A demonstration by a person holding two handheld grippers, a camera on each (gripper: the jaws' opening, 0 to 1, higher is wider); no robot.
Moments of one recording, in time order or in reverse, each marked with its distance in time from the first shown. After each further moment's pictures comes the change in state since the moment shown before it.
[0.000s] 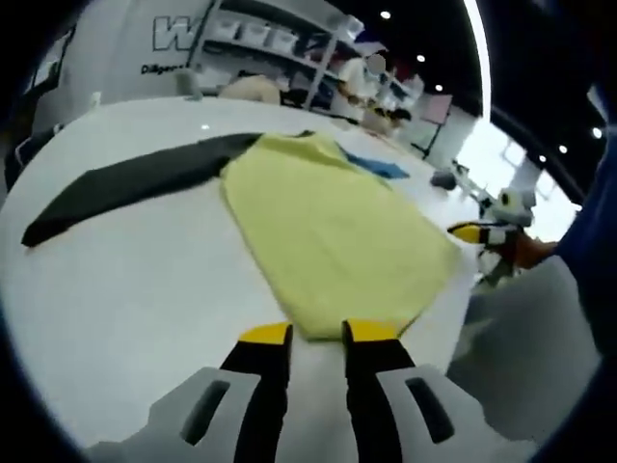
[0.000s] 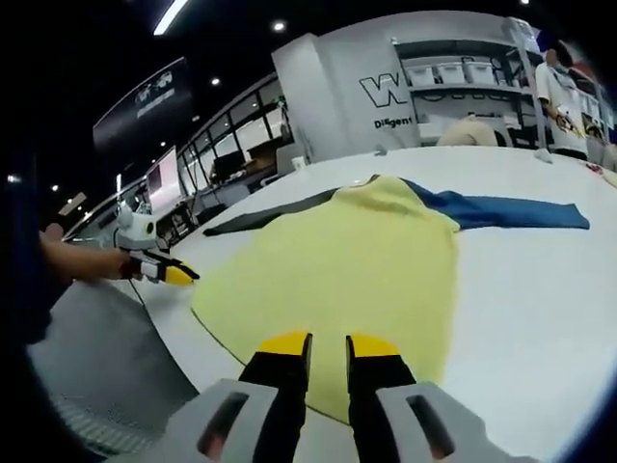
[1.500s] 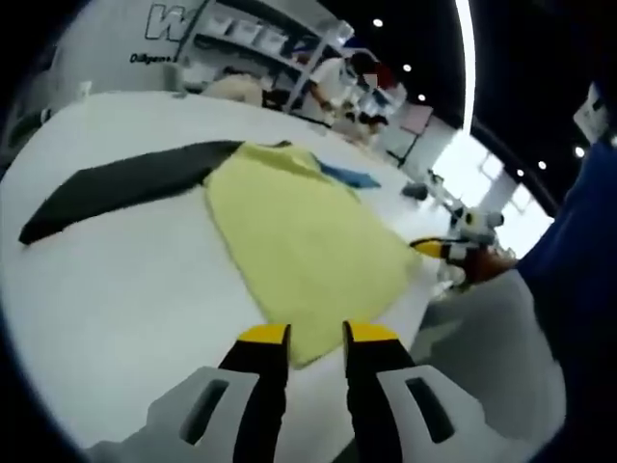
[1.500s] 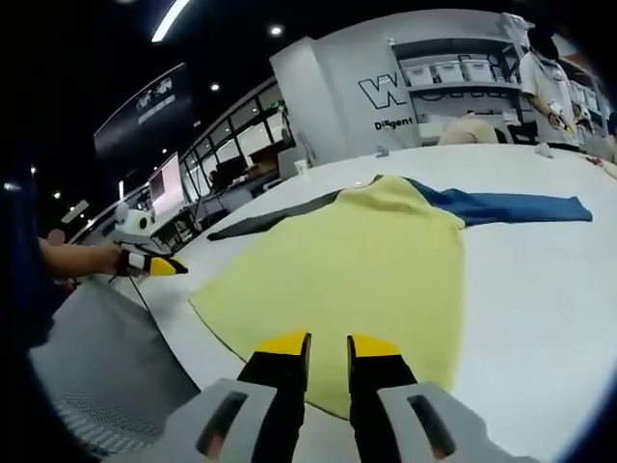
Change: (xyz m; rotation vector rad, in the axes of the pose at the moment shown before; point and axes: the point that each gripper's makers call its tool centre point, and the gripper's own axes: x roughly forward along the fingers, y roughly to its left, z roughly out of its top) left arm -0.033 -0.020 0.018 -0.066 -0.054 -0.107; right arm 0.004 0.004 -0.003 0.022 -0.017 0.019
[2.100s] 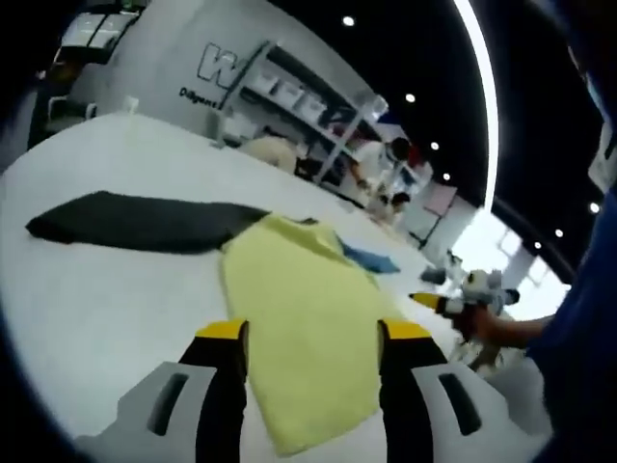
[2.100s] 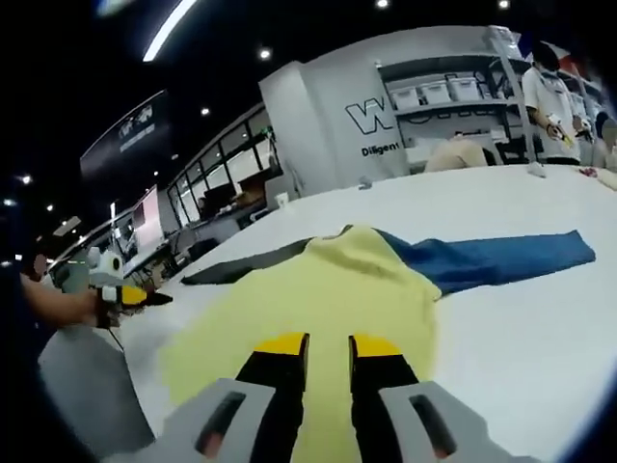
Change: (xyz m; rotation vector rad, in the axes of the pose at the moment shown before) left arm 0.034 0.004 0.048 -0.109 -0.267 0.070; right arm 0.057 -0.066 0.098 0.014 -0.155 -0.045
